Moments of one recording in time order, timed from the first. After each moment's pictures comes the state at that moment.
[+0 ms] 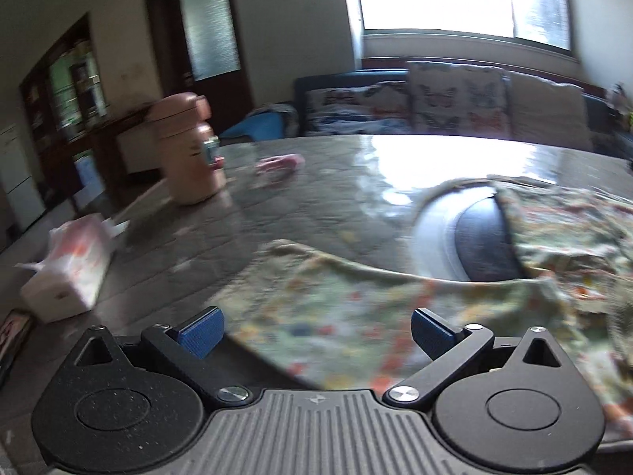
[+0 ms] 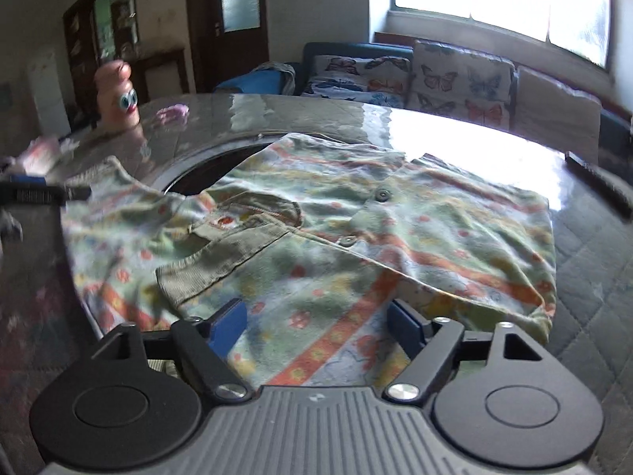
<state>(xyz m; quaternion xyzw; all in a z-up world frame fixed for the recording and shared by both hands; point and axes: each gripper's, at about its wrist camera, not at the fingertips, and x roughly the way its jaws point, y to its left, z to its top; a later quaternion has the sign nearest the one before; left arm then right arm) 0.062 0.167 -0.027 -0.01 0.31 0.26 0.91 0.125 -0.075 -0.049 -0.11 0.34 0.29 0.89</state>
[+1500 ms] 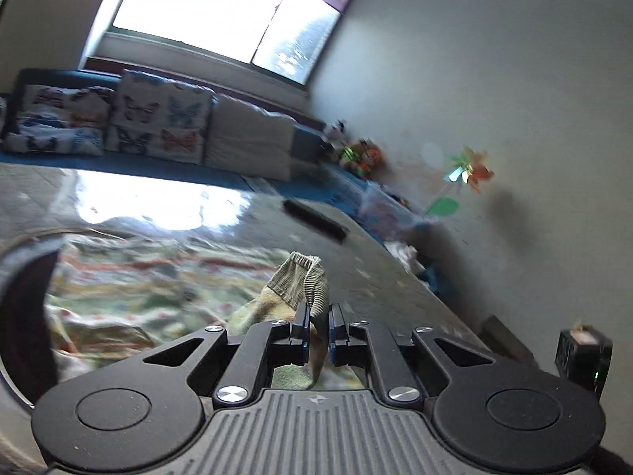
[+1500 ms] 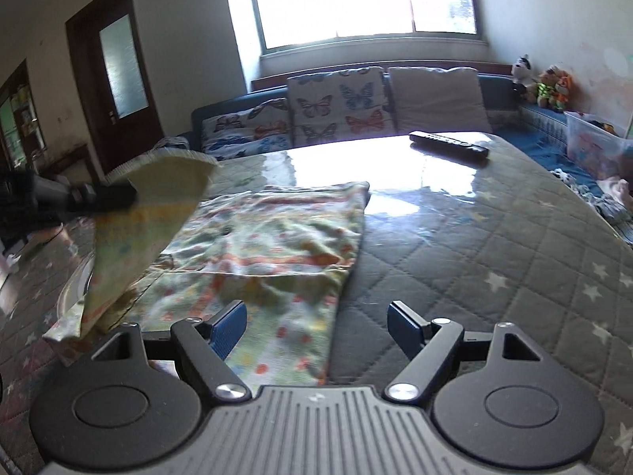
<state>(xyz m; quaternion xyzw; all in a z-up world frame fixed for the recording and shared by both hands) 0.119 -0.032 0.030 -0.14 0.27 -0.24 0.92 0.090 -0.214 -0.021 0.04 0.31 0.14 0.94</state>
